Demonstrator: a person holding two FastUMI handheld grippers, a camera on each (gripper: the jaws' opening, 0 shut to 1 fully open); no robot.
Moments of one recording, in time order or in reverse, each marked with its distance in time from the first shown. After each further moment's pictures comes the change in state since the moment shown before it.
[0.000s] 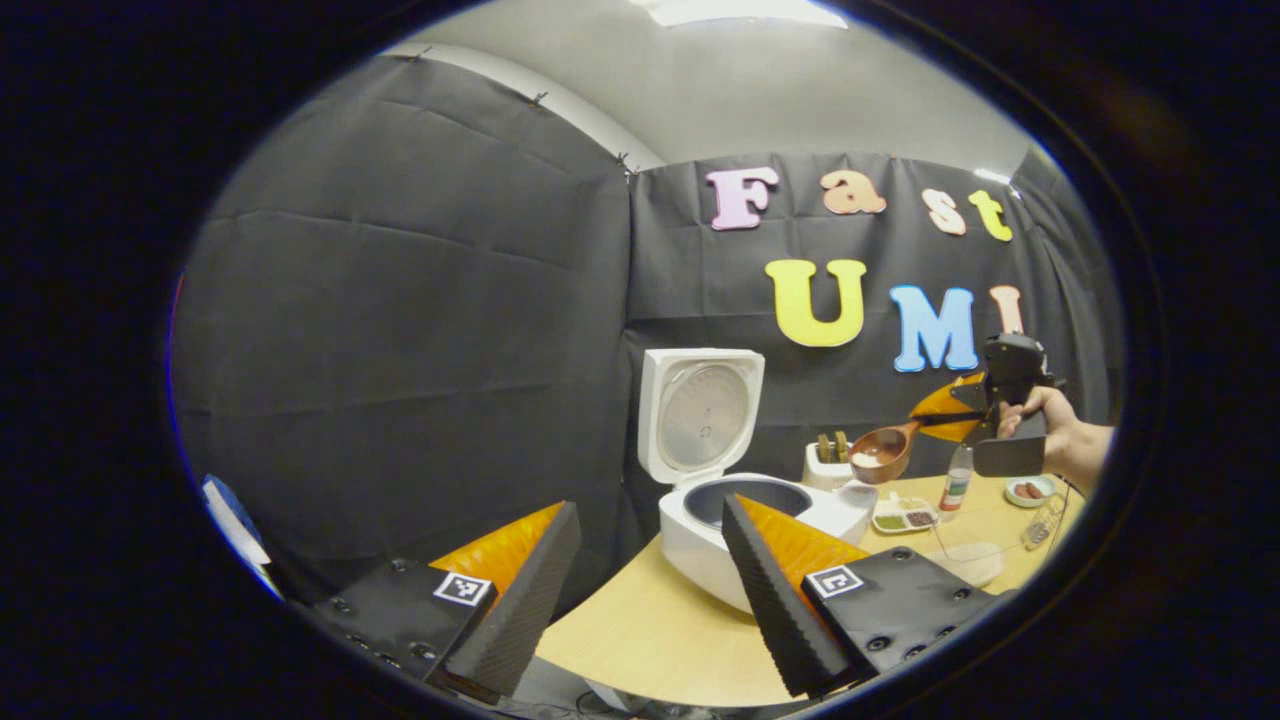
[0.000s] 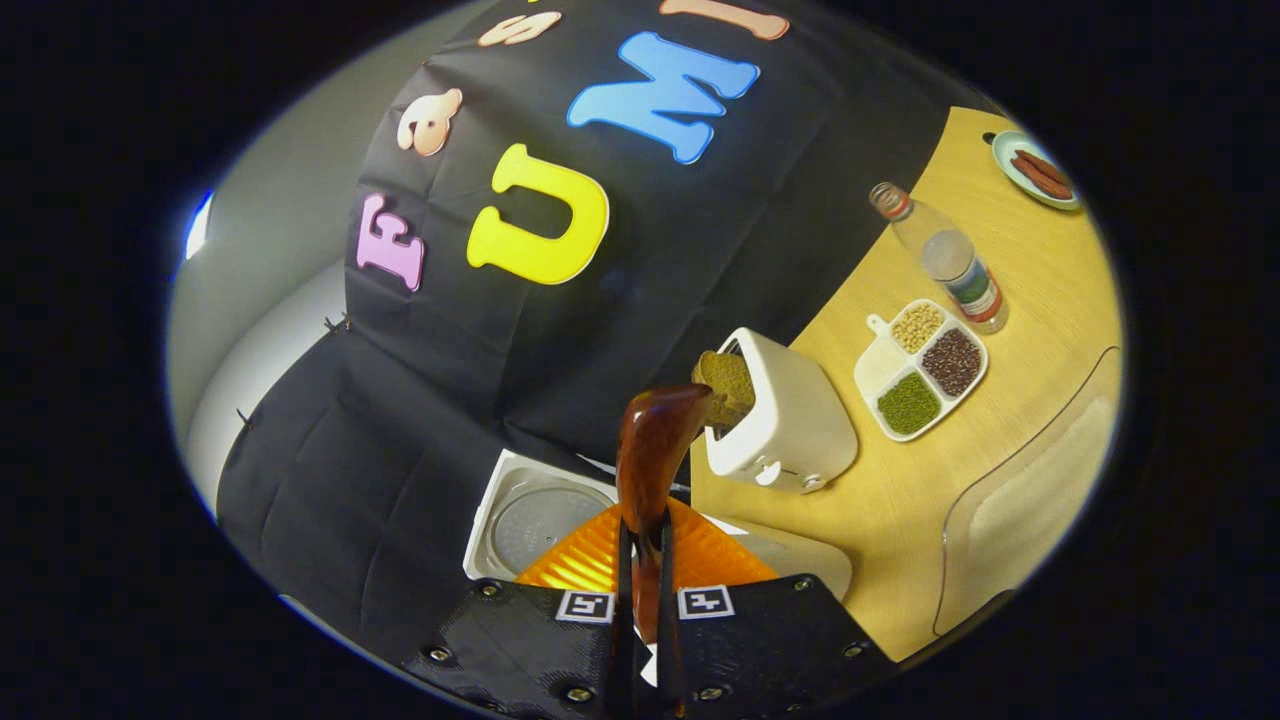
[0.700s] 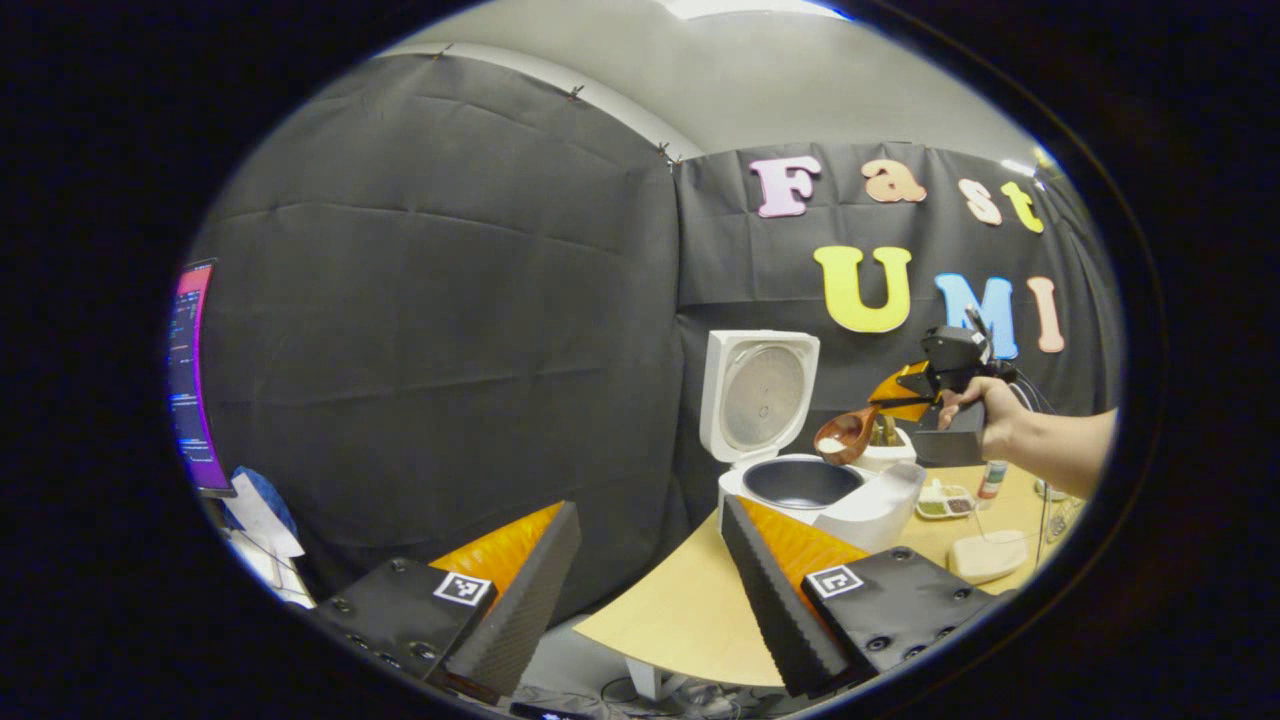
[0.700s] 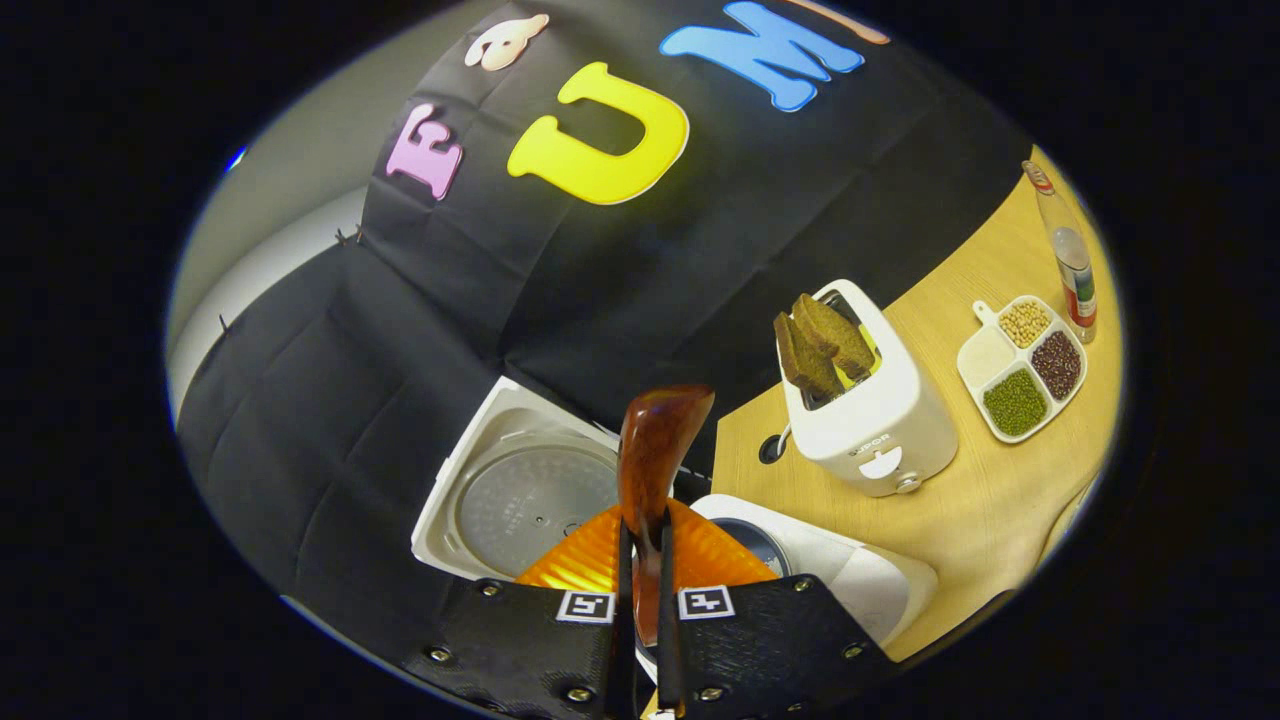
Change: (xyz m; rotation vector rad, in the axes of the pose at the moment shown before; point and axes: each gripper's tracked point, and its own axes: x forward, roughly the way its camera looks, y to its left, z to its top) left arm -0.021 0.044 -0.015 0.004 0.044 0.134; right arm 0.112 0.036 -0.063 -0.205 0.089 0.002
